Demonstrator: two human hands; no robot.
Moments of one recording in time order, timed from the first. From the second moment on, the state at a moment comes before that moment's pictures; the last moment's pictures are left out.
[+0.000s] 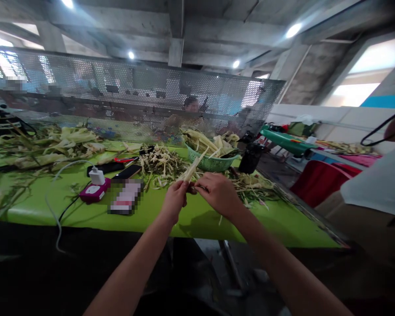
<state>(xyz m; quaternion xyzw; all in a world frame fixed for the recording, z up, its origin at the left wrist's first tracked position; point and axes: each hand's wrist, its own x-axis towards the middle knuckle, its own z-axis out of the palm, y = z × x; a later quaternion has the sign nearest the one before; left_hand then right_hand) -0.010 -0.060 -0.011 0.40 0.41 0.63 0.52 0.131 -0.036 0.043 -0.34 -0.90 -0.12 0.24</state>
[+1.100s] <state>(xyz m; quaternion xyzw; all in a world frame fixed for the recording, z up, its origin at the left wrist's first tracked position) -0.038 -0.098 0.022 0.69 0.31 0.39 0.53 0.156 -0.013 0.058 -0.30 -0.81 0.43 0.27</state>
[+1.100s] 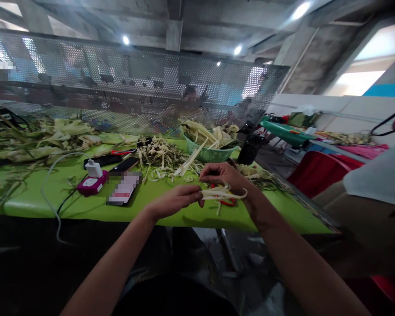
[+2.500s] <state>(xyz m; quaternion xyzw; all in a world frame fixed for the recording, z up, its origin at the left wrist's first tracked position) -0.036 -0.072 -0.016 0.51 0.42 0.58 0.47 0.134 -0.026 -0.006 -0.33 -0.76 0.38 0.41</state>
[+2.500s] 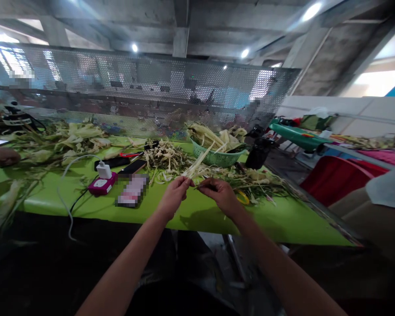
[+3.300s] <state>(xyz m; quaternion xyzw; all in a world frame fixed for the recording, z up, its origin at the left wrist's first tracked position) -0.037 -0.068 -0.021 0.57 0.44 0.56 0.42 0.138 -0.009 -0.005 -0.33 -0.74 0.43 0.40</state>
